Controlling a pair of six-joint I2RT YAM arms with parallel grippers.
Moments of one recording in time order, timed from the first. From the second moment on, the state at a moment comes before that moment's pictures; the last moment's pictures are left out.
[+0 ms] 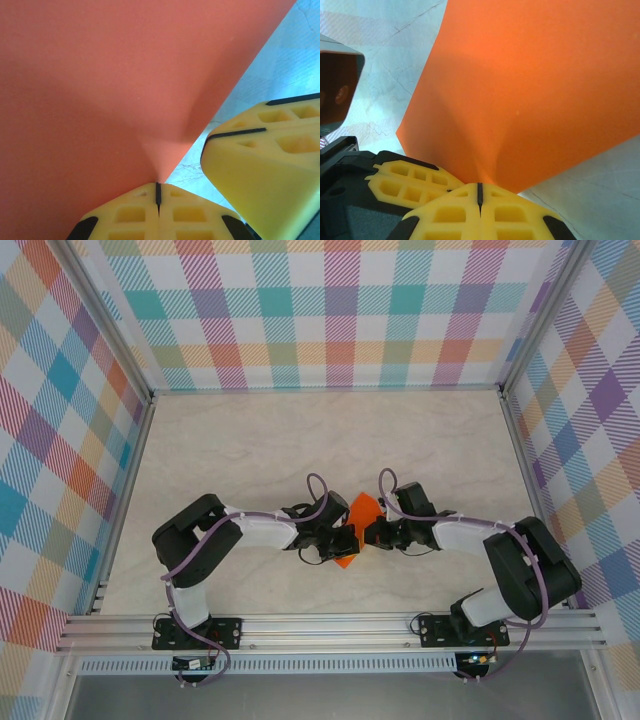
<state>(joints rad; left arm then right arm) -0.93 1.84 0.92 -0.03 0.38 -1.08 0.47 1.45 0.51 -0.07 -0.58 0.65</state>
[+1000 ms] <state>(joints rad) -0.93 1.84 0.96 -0.11 0.34 -1.05 0.47 1.56 0.55 -0.06 -0.59 0.65</state>
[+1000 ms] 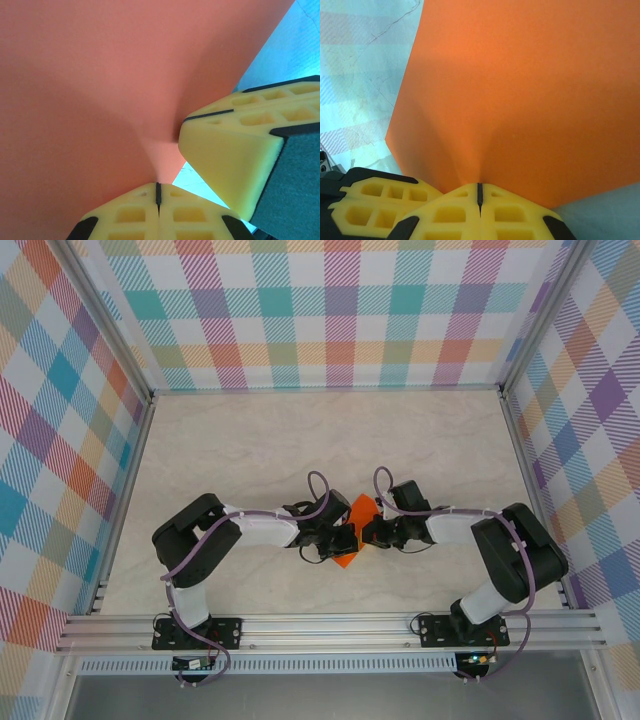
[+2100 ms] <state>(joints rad) -0.93 1.84 0.96 -0.11 0.30 -1.05 0.20 1.67 0.68 -0.07 -0.58 0.75</state>
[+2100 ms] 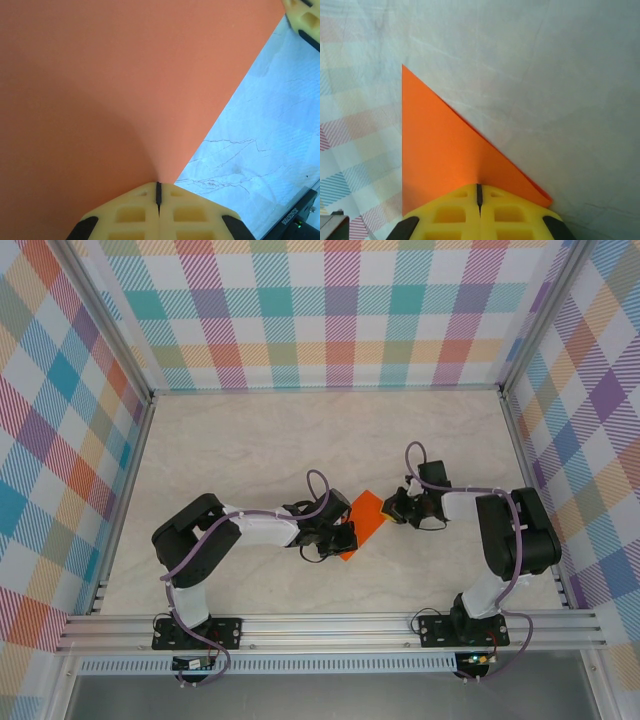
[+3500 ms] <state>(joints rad) -0.93 1.82 0.97 -0.20 0.30 -1.02 0.22 1.59 0.49 0.20 -0.56 0.66</state>
